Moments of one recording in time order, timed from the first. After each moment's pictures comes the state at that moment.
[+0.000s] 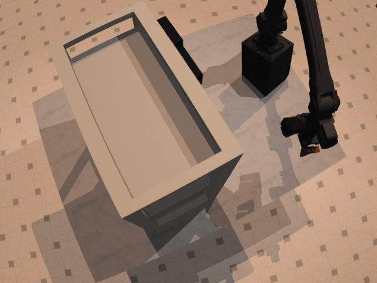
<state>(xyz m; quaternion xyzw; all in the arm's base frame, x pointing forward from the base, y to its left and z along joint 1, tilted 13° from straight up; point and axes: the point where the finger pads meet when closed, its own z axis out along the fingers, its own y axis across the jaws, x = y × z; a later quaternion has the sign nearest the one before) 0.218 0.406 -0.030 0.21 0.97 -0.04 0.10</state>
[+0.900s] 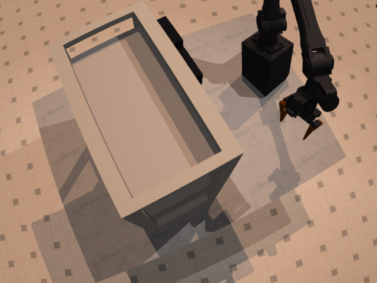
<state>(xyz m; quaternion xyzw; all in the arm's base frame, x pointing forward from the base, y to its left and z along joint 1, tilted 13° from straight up) 0.249 0.388 0.076 -0.06 0.97 0.03 0.24</state>
